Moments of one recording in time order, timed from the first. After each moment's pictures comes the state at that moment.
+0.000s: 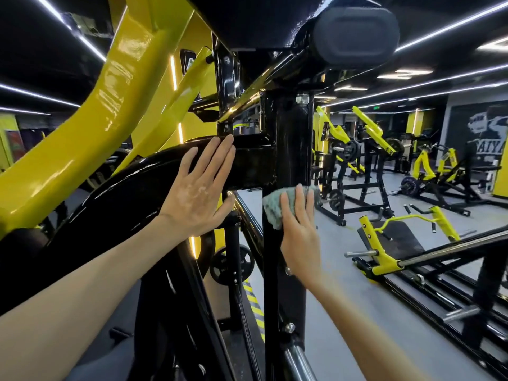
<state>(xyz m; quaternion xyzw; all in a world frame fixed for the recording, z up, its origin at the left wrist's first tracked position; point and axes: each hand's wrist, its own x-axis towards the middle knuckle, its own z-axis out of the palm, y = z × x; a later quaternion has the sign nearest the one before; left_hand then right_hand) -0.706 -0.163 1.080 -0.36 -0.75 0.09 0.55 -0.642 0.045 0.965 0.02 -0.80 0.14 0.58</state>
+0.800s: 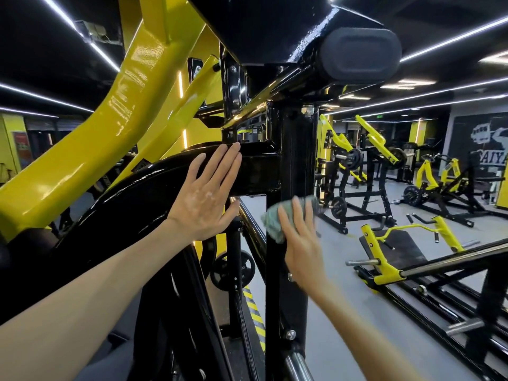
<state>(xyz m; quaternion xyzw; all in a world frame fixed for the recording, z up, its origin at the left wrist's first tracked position) -0.706 -0.162 1.079 -0.35 -0.75 0.09 0.55 -0.637 0.049 0.958 0.07 -0.81 0.09 0.57</state>
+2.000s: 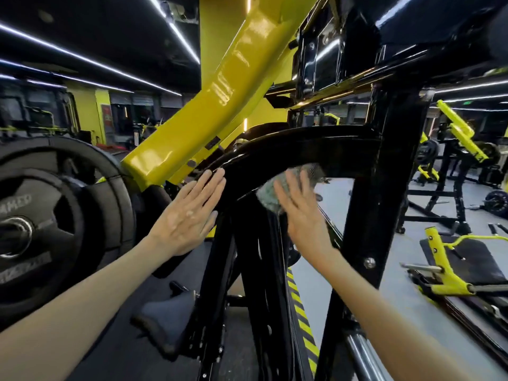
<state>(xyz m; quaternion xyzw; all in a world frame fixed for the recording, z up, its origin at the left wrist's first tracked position) -0.730 -0.355 1.001 -0.34 -0.81 0.09 0.47 -0.692 -0.079 0.980 0.17 -0.81 0.02 0.56</state>
